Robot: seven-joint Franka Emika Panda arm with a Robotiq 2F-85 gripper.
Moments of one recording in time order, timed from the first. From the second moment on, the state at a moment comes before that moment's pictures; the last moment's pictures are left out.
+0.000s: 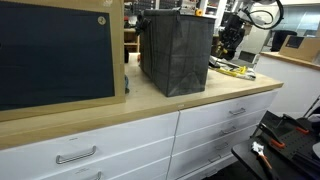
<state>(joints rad) 0.02 0.00 0.02 -2.12 0.16 2.20 0.18</state>
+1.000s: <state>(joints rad) 0.02 0.04 0.02 -2.13 0.04 2.02 0.16</state>
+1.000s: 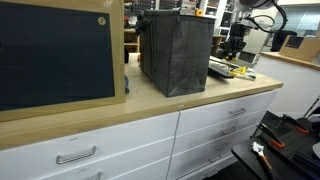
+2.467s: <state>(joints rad) 0.06 -0.01 0.06 -2.09 -0.02 2.03 0.16</state>
